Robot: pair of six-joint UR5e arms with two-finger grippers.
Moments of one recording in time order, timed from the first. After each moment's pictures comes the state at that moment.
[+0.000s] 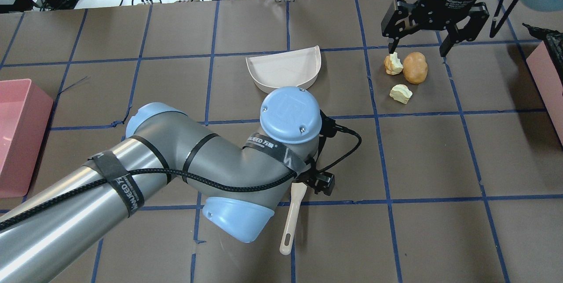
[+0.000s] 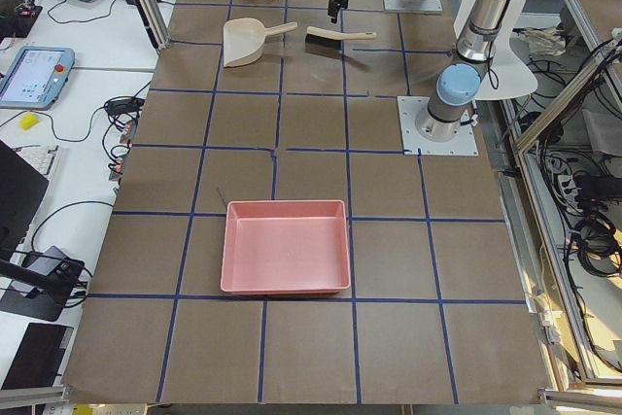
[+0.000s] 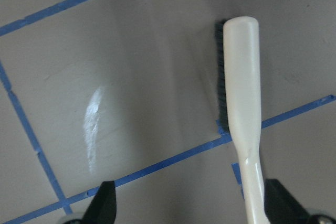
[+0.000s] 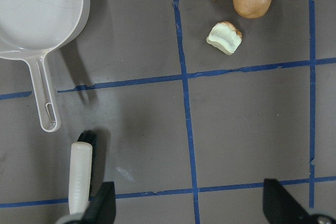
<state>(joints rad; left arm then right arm) -2.17 -1.72 -1.94 -1.07 1.54 -0.09 1.55 -1.50 1.46 -1.50 -1.53 0.08</state>
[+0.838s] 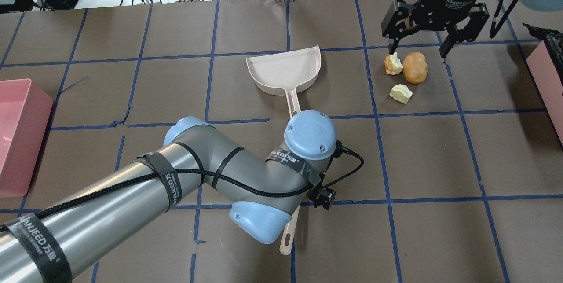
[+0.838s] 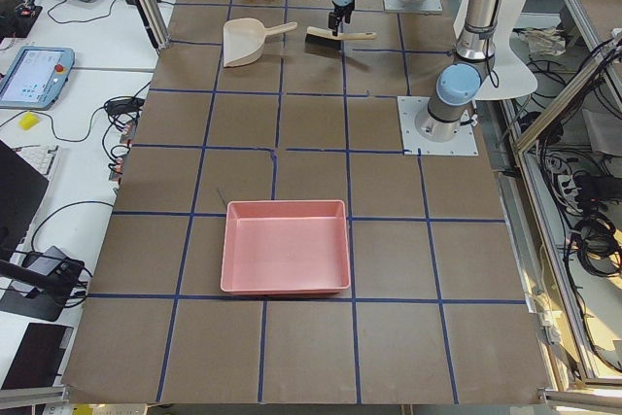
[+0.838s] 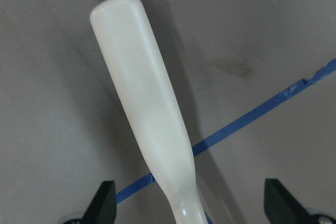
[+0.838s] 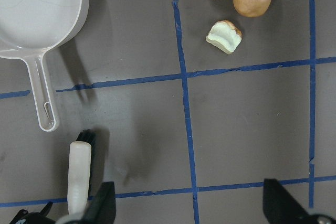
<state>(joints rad) -2.20 -1.83 -1.98 -1.01 1.58 -0.05 1.55 -1.50 1.46 -1.50 -1.53 0.07</state>
